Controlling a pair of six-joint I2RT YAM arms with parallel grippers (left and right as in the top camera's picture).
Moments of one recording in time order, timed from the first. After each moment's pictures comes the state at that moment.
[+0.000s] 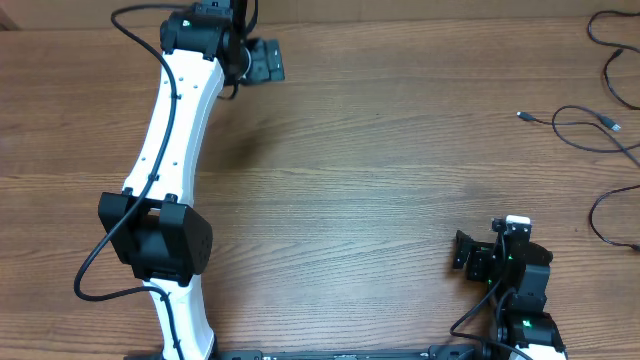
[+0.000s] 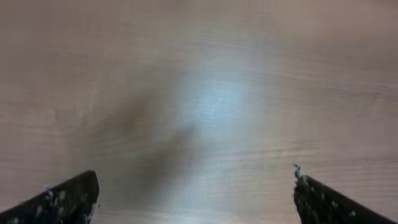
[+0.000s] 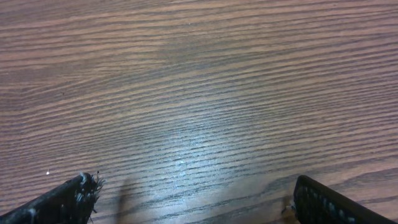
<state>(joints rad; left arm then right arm) -0.19 2.10 2.17 -1.11 -0.04 -0.34 -0.14 0.64 0.05 -0.13 -0.04 0.03</state>
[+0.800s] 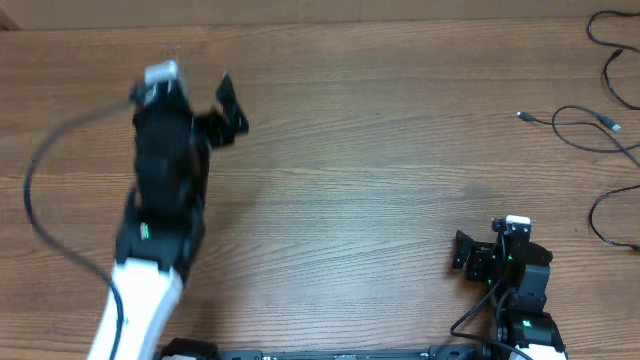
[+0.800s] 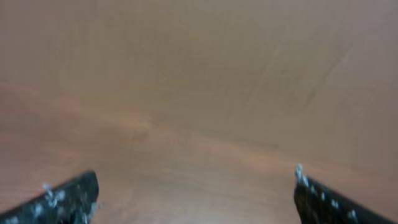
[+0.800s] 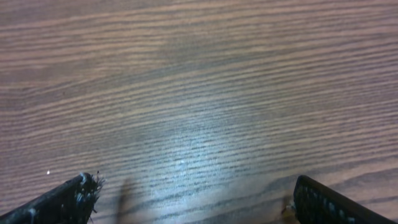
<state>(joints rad) -0.18 1.05 0.85 0.03 -0.22 -0.32 -0.14 0.64 0.05 -0.13 -0.04 0.03</state>
